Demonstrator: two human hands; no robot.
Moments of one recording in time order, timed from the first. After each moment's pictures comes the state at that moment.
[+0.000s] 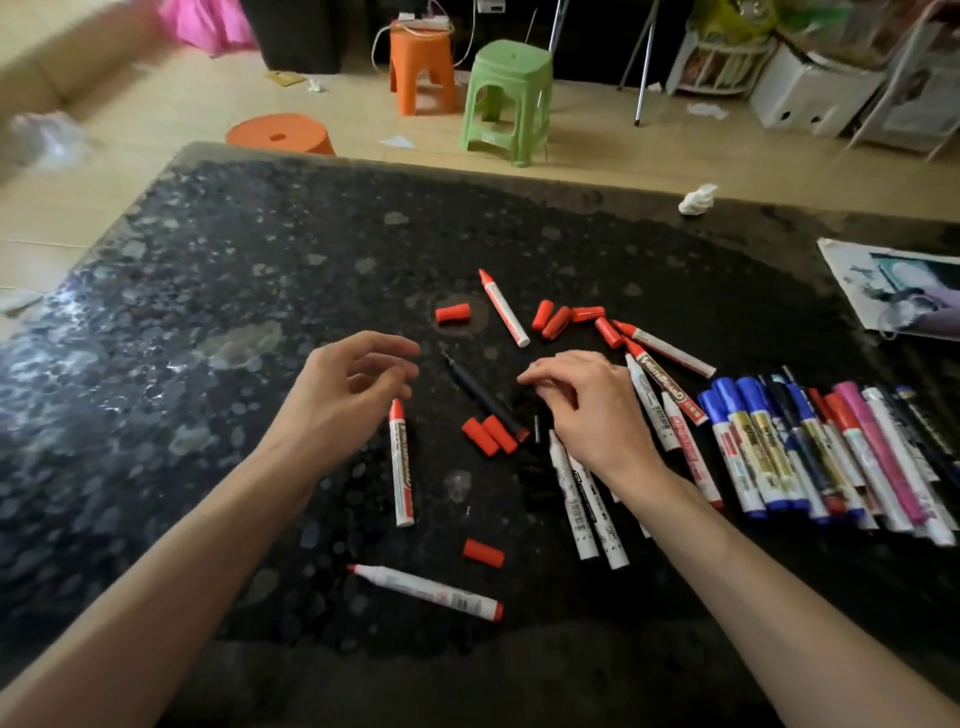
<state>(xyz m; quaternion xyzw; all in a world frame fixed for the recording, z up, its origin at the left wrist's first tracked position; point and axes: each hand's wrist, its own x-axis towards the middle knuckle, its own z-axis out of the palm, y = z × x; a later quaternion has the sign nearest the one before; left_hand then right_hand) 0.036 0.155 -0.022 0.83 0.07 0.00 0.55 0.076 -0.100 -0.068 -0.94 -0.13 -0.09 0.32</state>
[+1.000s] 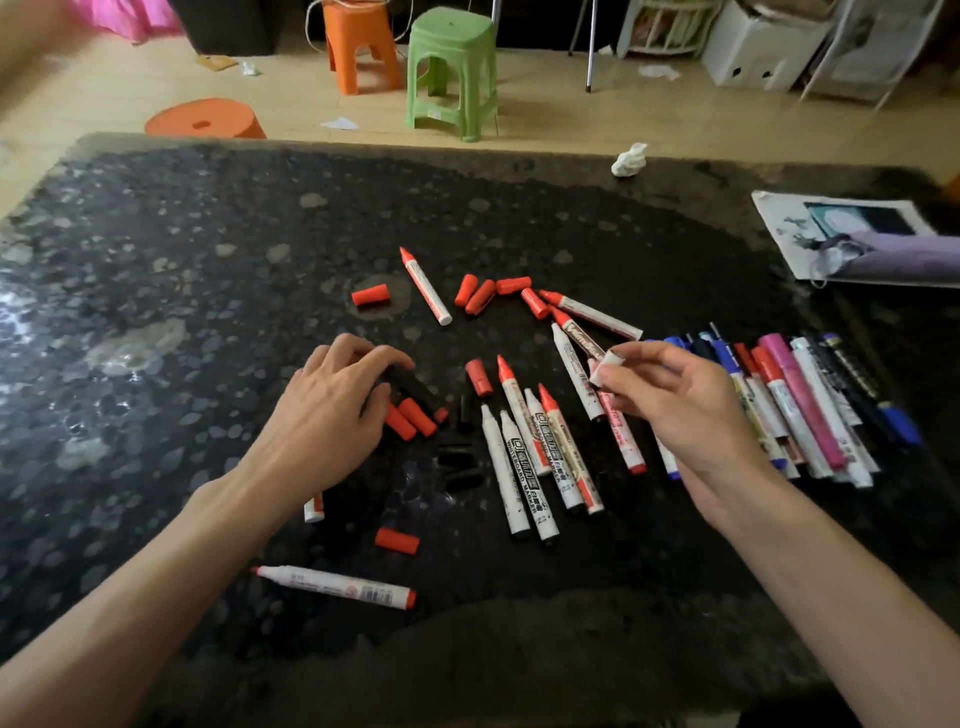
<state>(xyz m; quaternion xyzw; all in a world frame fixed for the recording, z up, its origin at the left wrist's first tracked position) 0.047 0.099 -0.062 0.97 -0.10 0.01 0.22 0.026 -0.207 -0.023 -0.74 0.18 0.01 0.65</state>
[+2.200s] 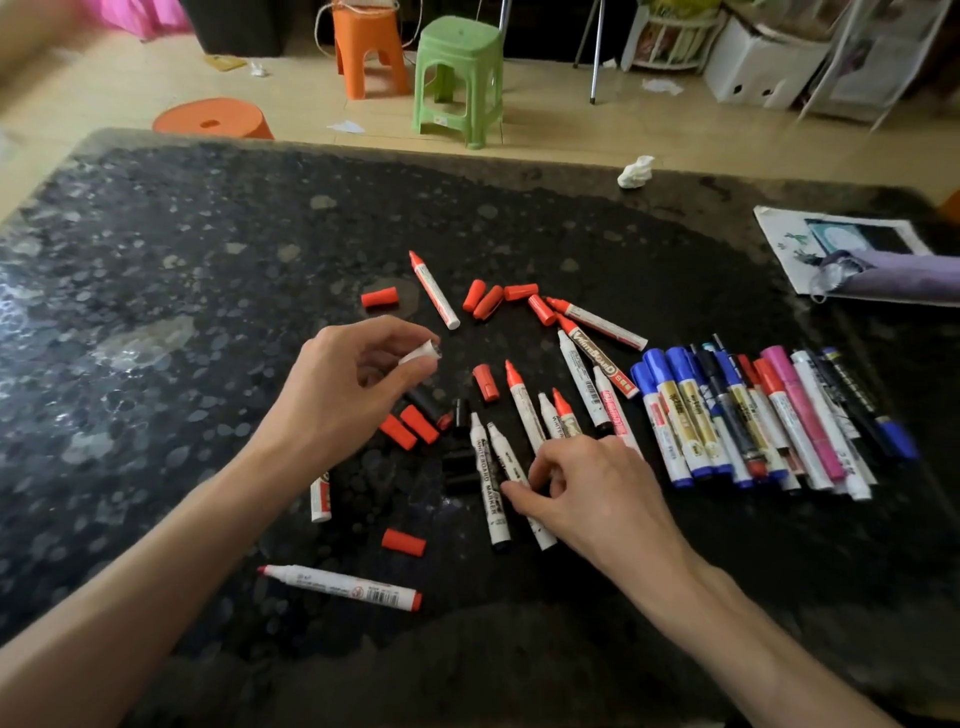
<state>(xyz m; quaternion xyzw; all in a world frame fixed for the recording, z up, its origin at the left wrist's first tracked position) 0.043 0.084 -0.019 0.87 -0.08 0.04 0.49 -0.010 -0.148 -0.030 -0.97 -0.04 0.12 0.19</state>
